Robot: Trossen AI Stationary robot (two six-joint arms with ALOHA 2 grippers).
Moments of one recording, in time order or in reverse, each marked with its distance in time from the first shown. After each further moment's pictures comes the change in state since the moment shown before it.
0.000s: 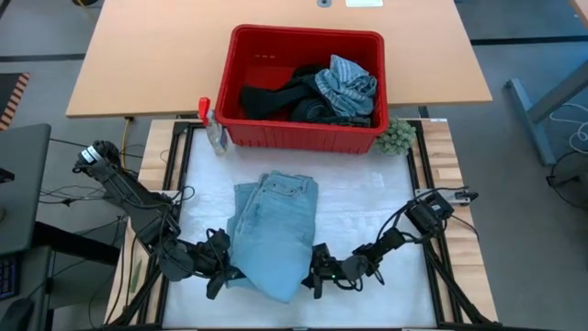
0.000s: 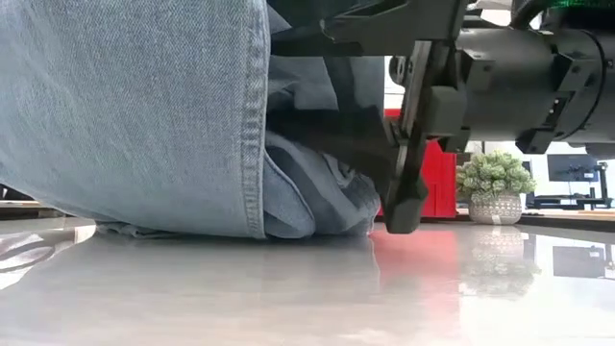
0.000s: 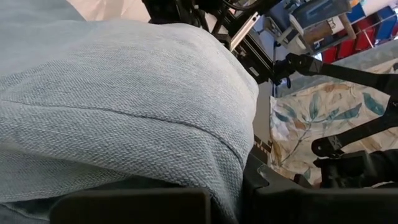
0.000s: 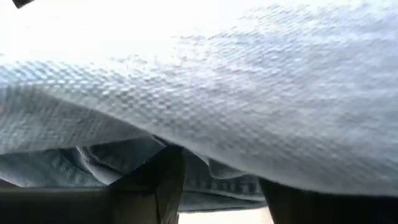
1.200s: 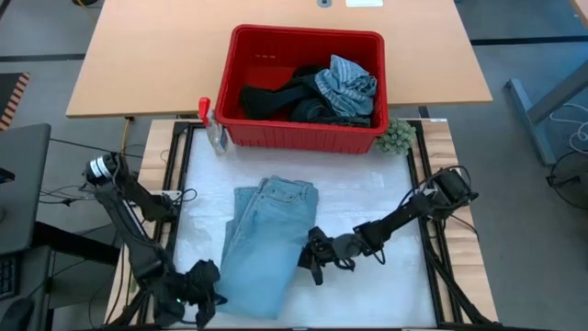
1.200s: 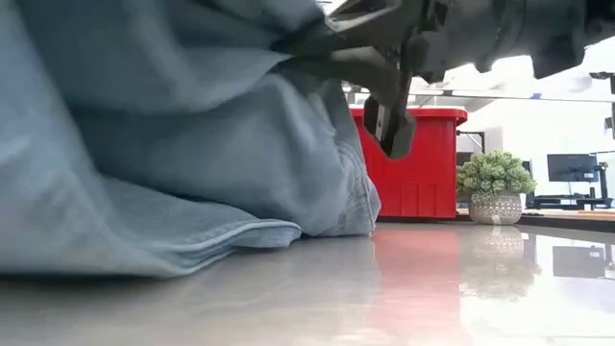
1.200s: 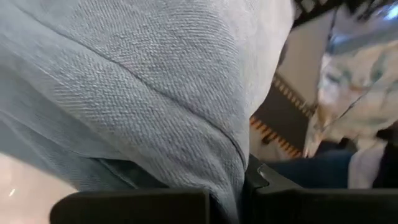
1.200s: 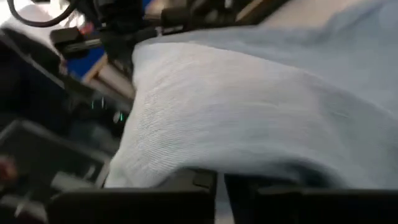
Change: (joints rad) left arm -0.254 0.226 0.000 -0.143 0.004 -0.350; right arm -0.144 -0.375 -0.053 -0.616 -0.349 0.013
